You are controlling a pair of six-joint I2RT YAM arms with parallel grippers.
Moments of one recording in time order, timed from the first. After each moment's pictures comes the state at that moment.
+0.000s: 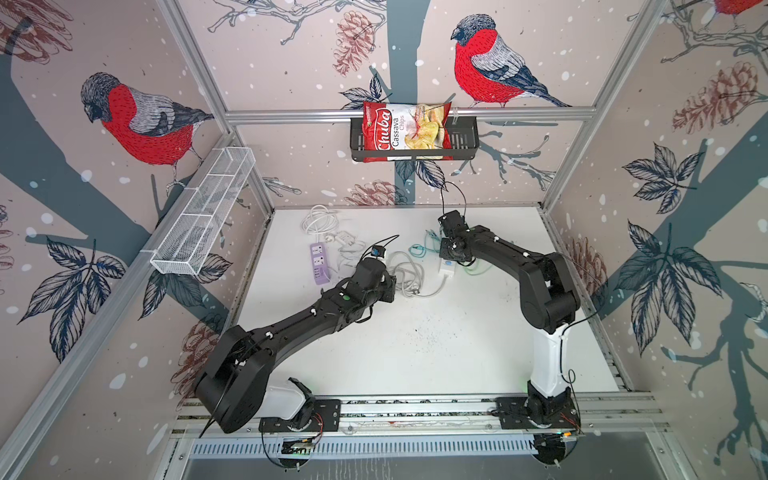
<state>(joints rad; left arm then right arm) -0.66 1.36 0.79 -0.09 -0.09 -0.39 0.49 2.09 1.57 -0.63 0.24 0.52</state>
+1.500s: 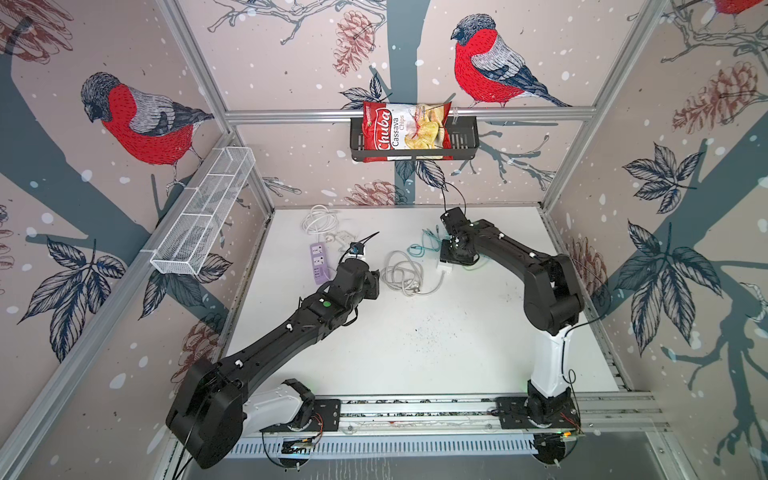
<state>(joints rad) -0.60 1.18 0.76 -0.18 -0.22 -0.37 0.49 2.00 1.60 -0.79 0.10 0.52</state>
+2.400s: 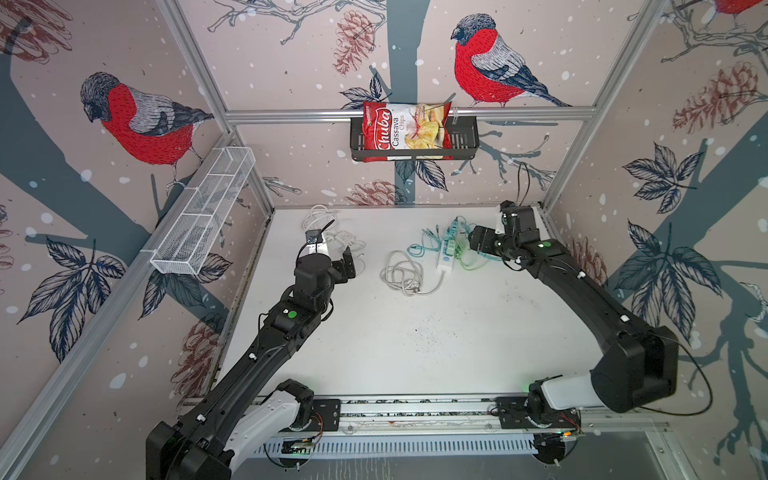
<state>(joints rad) -0.44 0.93 0.77 -0.18 -0.38 -0.28 0.31 1.41 1.20 -0.48 -0.02 0.36</state>
